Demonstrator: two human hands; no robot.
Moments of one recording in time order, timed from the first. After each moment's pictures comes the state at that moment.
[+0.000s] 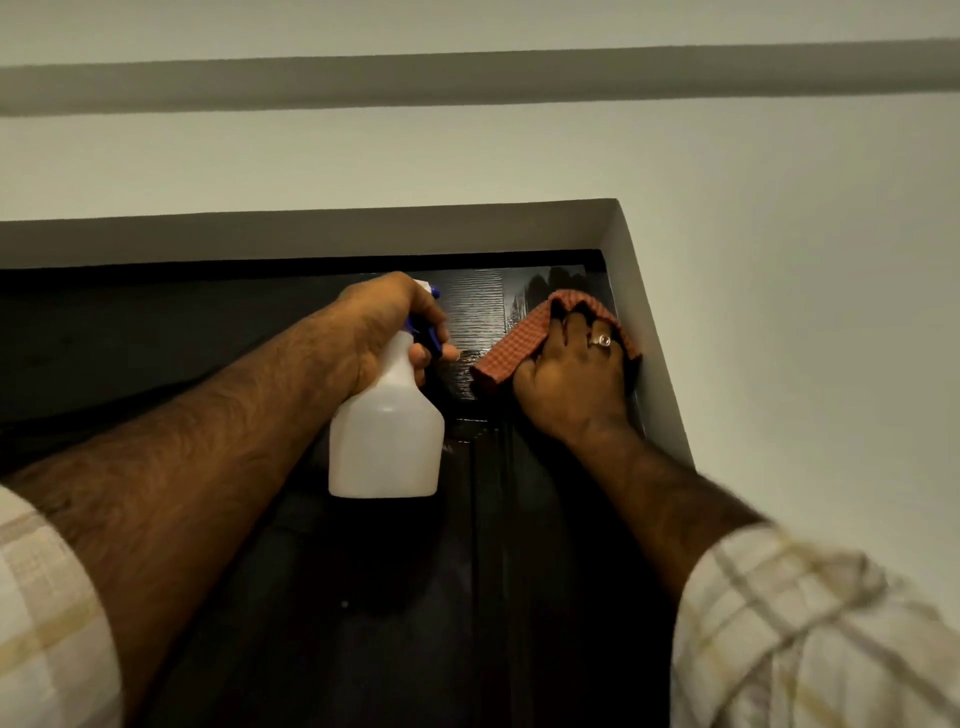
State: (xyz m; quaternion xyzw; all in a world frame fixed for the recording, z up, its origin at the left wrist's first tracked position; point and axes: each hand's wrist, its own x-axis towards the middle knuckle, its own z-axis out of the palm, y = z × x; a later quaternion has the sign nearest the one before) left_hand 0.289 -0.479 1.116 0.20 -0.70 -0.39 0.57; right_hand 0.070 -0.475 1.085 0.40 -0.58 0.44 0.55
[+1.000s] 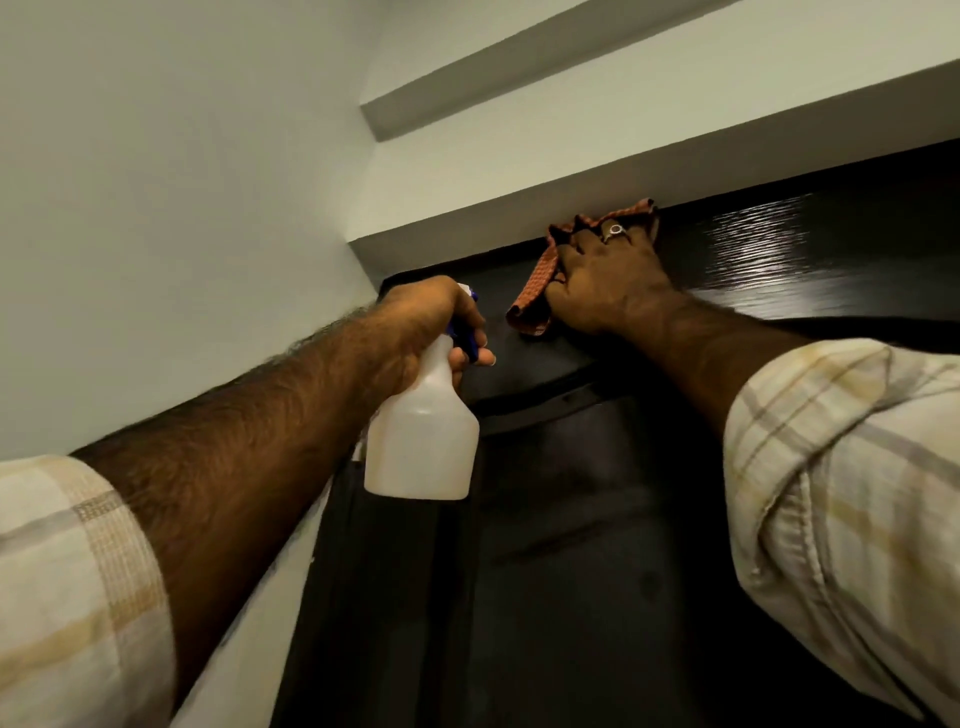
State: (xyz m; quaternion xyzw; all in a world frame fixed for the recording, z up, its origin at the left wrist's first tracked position) left_hand 0.659 -0.660 1.108 0.33 -0.63 -0.30 0.64; right_hand 0.461 -0.671 1.182 0.54 -0.56 0.28 0.57
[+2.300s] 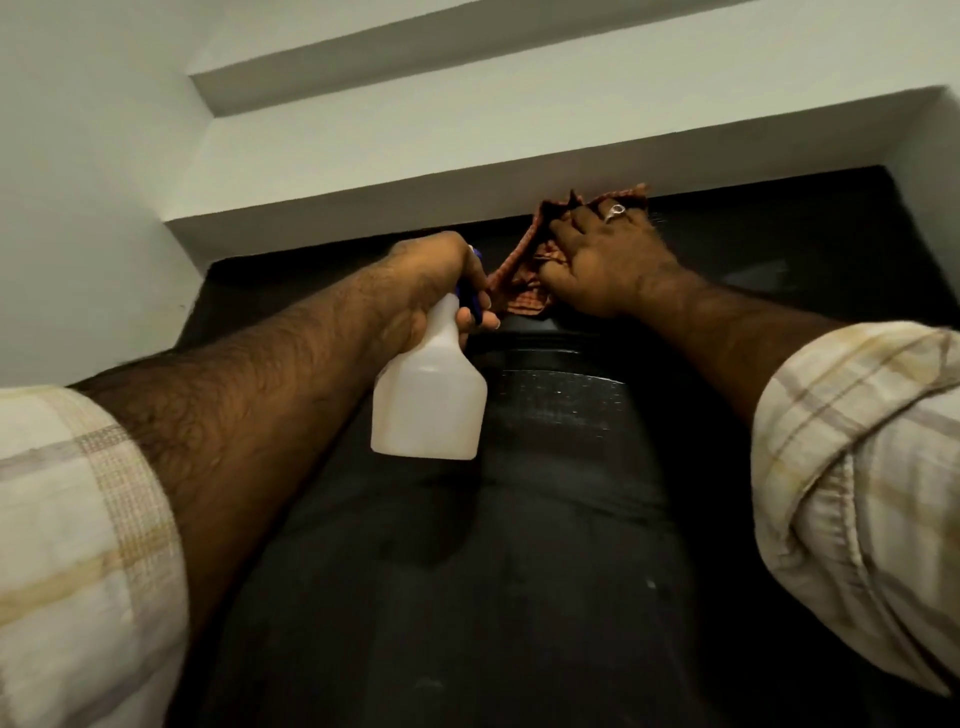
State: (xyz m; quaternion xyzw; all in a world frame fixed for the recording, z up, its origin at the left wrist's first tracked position) left_hand 0.456 -0.567 1.123 0.26 -0.68 -0.30 0.62; right_hand 0.251 -0.549 1.175 0.51 -0.56 0.25 0.61
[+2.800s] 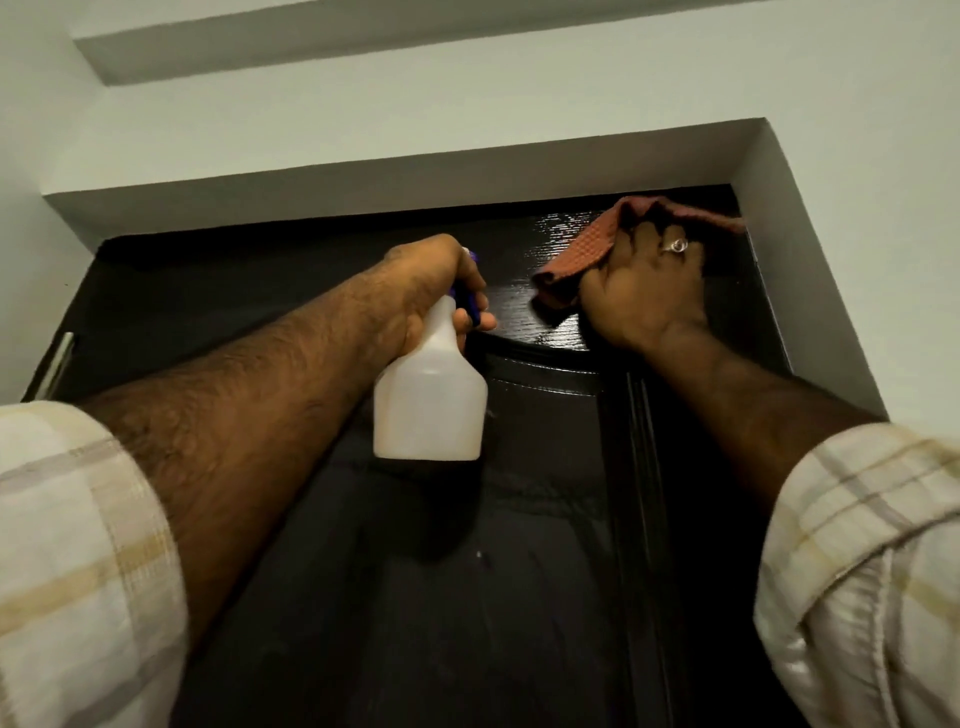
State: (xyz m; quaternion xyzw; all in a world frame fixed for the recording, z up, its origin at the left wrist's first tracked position) left_hand 0.349 -0.511 1.105 0.24 -0.67 -0.37 0.59; right_hand 0.125 -0.489 1.121 0.41 -0.60 0.40 0.56
